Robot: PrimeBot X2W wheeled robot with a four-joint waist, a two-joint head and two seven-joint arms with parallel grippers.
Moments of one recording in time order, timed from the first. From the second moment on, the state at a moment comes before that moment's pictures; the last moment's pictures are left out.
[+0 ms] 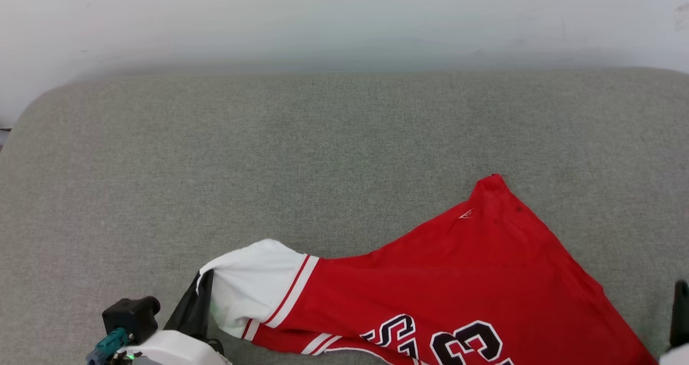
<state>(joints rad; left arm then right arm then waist) 0.03 0.22 -0.13 0.17 -0.47 -0.06 -0.15 0.04 -0.05 -0.50 0.19 0.38 0.13 0.06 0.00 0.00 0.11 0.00</state>
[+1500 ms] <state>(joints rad) -0.21 0.20 -0.24 0.18 -0.48 -0.12 -0.25 -0.58 -0.45 0.27 0.36 0.55 0.13 0.81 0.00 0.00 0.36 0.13</state>
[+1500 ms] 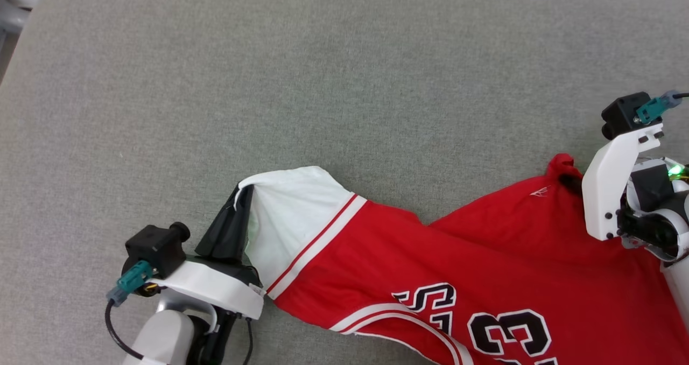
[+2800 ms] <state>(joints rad) -1.30 0.42 -0.20 0.72 -0.51 -0.13 -0.08 -1.23 -0.15 -0.21 0.58 0.01 0.13 0.29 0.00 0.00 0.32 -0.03</state>
